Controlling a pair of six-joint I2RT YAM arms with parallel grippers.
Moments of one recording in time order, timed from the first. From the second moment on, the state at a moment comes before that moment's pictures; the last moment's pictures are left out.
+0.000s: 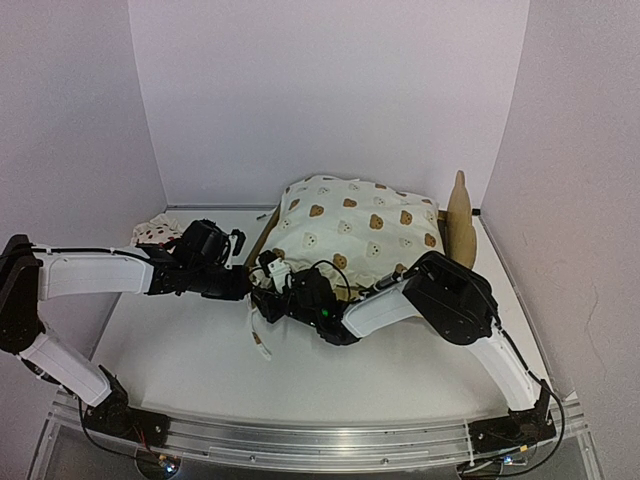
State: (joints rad) left arm -0.70 1.45 0.86 -0.21 0.03 -0.50; right arm 1.01 2.46 1.51 0.74 0.08 0.17
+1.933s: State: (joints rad) left arm -0.76 1.52 0.83 -0.33 0.05 -0.50; right arm 1.00 2.38 1.35 0.86 0.15 0.37
